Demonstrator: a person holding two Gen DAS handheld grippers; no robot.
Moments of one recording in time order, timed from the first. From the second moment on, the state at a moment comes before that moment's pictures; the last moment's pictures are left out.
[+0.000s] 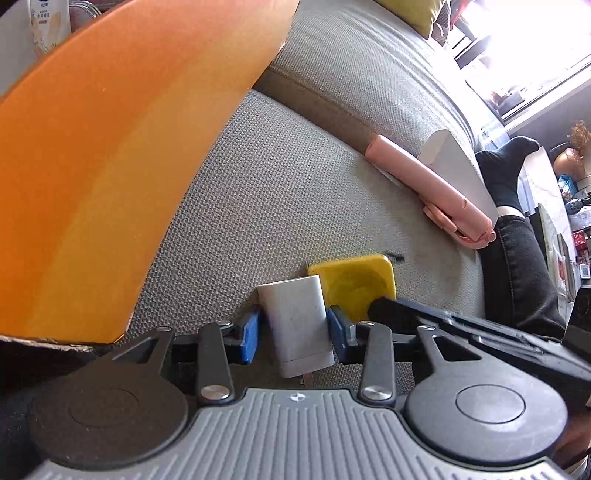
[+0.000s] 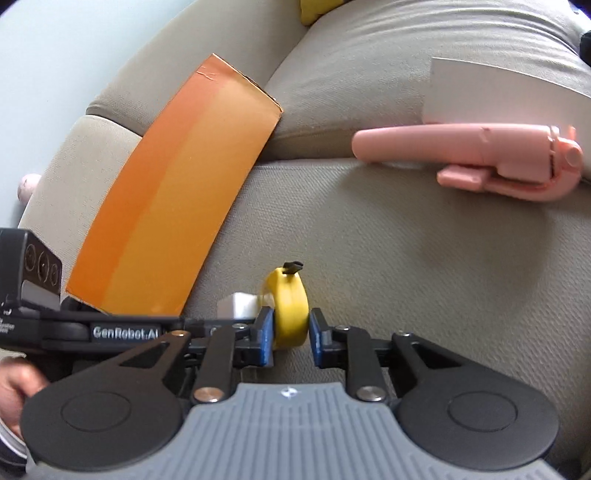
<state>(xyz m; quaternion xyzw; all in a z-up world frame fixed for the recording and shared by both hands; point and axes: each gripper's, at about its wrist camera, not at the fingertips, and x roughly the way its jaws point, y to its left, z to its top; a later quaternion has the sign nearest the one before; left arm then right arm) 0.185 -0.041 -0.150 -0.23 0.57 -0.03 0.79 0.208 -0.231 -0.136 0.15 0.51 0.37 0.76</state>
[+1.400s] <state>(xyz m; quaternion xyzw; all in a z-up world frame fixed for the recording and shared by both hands) 0.217 0.182 -0.085 -0.45 0.46 0.20 0.74 0.269 0.020 0.006 -0.18 0.43 0.50 0.73</state>
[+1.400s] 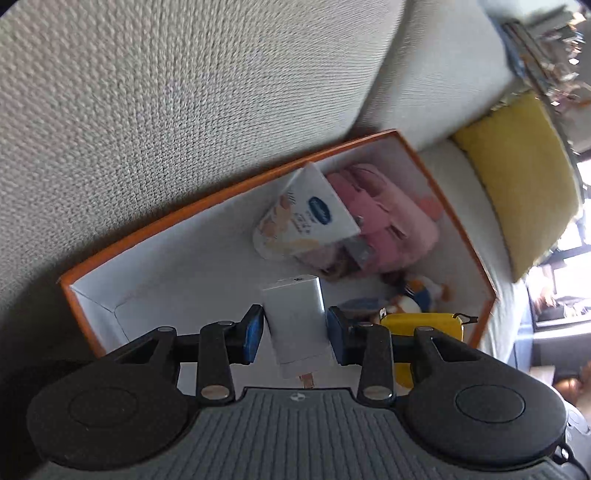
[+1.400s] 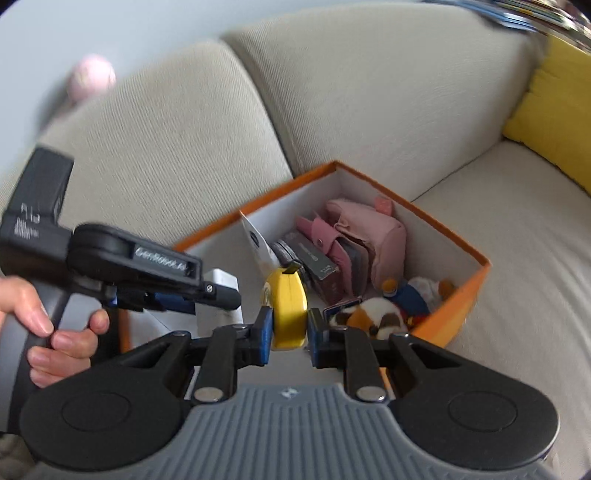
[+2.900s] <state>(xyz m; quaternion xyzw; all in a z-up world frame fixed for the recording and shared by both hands) 0.180 0.201 -0.051 -0.38 0.41 0.11 0.82 0.276 0.096 -0.052 -0.29 0.49 0.48 0.66</state>
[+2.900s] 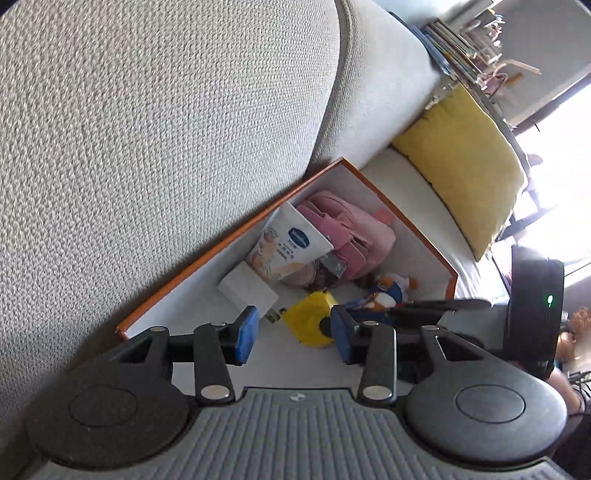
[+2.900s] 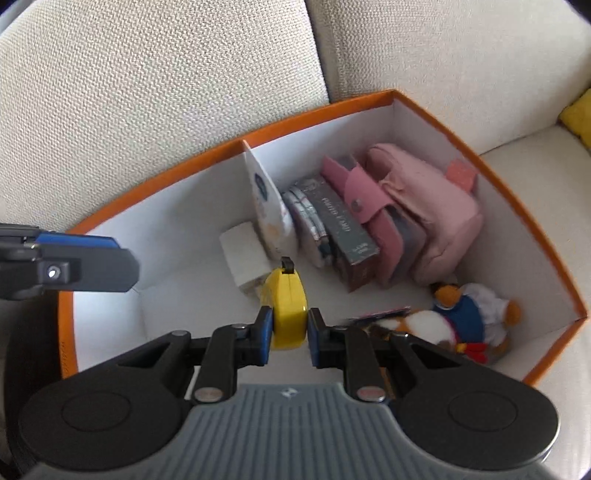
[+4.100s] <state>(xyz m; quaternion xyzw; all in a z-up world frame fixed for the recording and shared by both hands) 0.167 0.207 -0.067 -0.42 0.41 0.08 0.80 0.288 0.114 -0.075 -0.34 0.54 0.46 0.62</state>
